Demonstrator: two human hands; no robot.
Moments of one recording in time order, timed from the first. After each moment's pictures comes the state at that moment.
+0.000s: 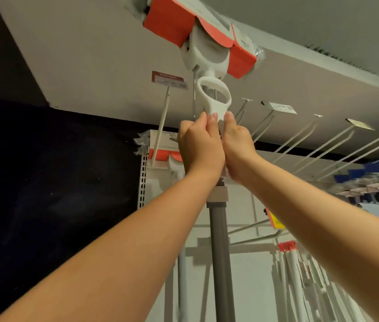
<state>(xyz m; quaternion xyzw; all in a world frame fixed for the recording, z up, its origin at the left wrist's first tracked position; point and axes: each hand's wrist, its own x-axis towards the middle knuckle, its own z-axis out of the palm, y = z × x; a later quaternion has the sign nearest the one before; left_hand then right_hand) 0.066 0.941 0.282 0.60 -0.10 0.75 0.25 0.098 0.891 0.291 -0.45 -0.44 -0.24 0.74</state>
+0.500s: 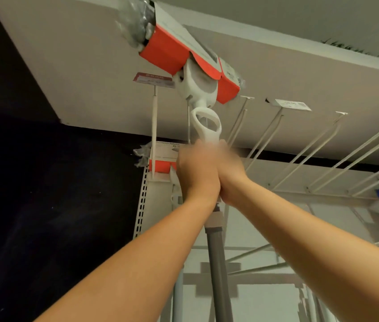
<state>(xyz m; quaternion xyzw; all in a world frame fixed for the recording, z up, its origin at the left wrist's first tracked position) 0.163 0.968 0.283 0.59 -0.04 0.78 0.19 0.198 0.928 0.303 -0.41 -0.49 -0.14 0.76</state>
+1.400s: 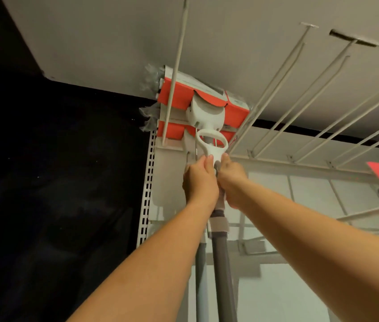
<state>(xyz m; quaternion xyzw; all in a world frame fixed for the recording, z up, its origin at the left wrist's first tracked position) 0.240 1.118 0.261 0.66 -0.02 0.67 0.34 0.279 1.071 0.284 -0.56 -0.35 -0.14 0.74</state>
